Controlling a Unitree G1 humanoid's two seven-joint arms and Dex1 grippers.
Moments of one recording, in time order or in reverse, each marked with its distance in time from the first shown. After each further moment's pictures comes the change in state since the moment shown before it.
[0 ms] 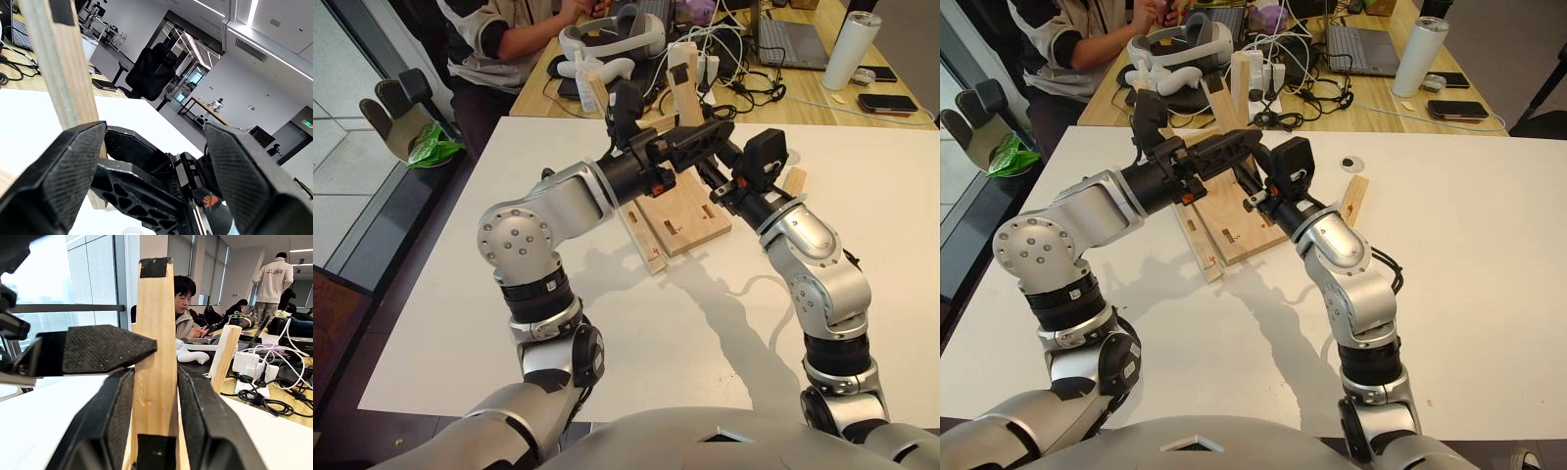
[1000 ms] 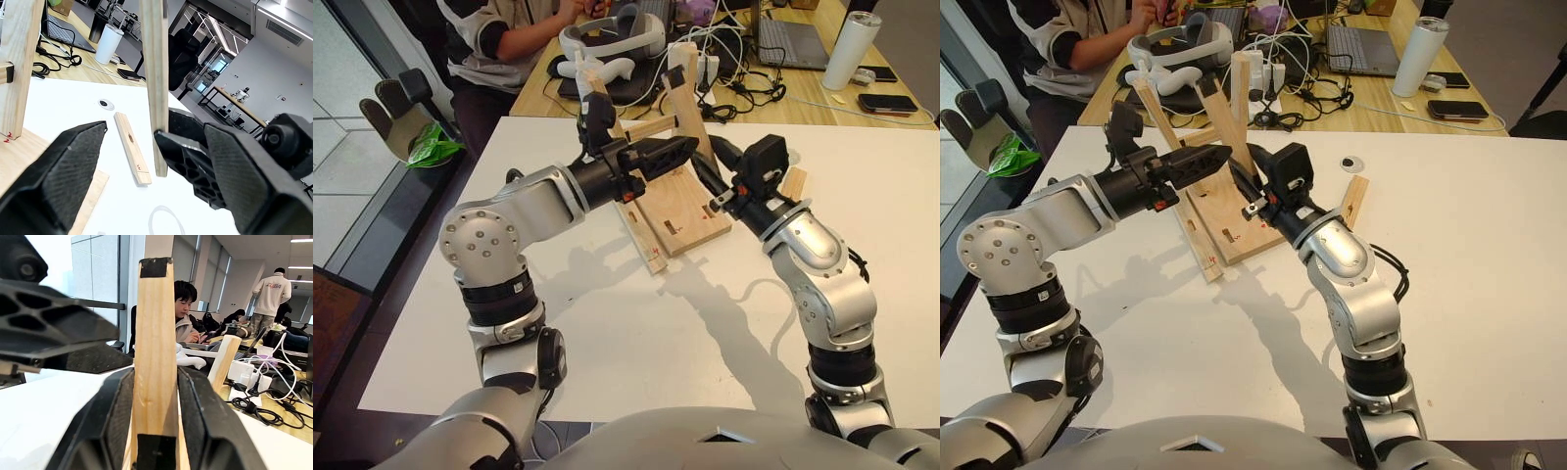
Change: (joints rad) left arm 0.045 0.194 -0.007 0.020 -0.135 -0.052 0.062; right arm 0.037 -0.027 0.028 -0.081 -0.058 0.006 0.017
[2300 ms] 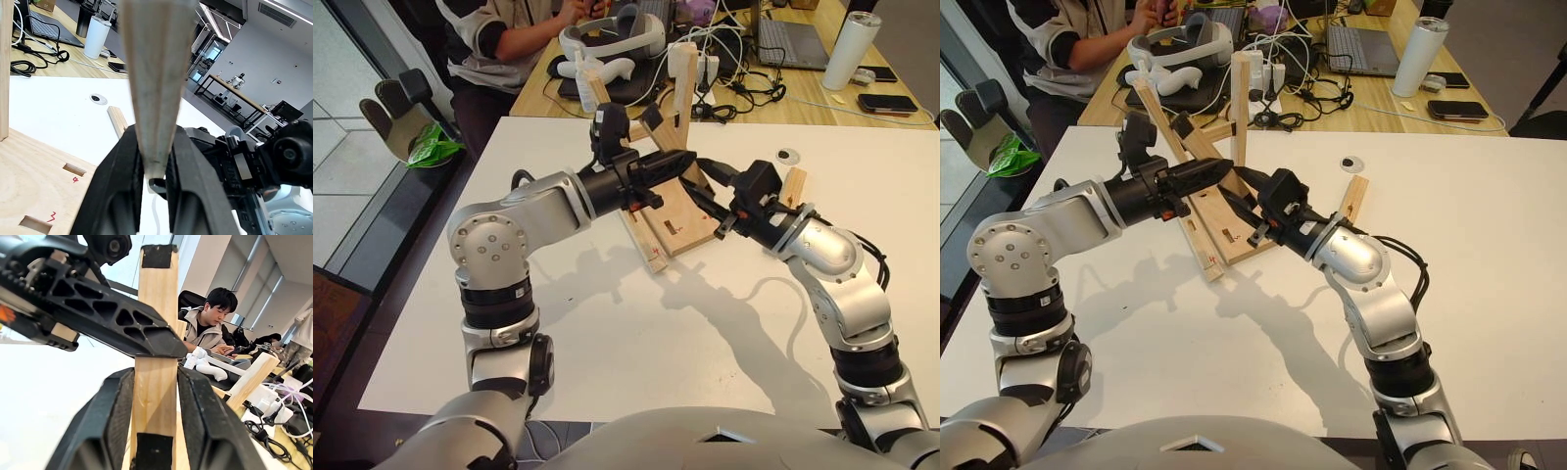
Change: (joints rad) left arm 0.033 0.080 -0.128 -0.014 0.018 -0.058 -0.096; right arm -0.005 -0.198 0.034 0.065 -0.044 -0.217 0.246
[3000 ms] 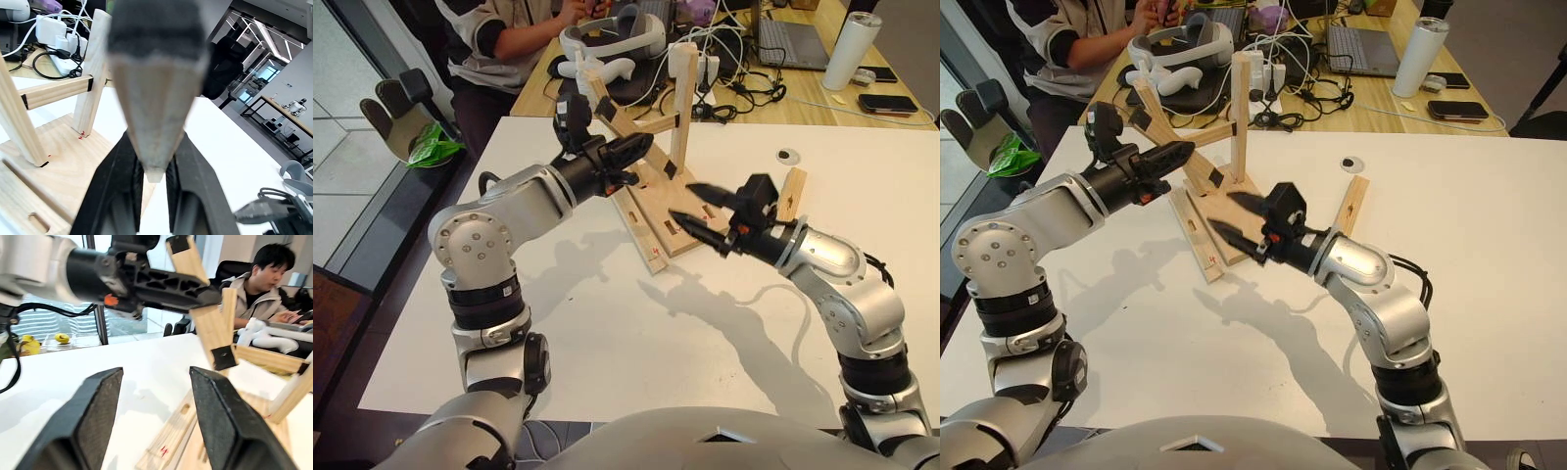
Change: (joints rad) left arm 0.002 0.008 0.101 0.018 0.060 -0.025 0.212; right arm 0.064 -0.024 -0.041 -0.116 0.301 0.342 0.083
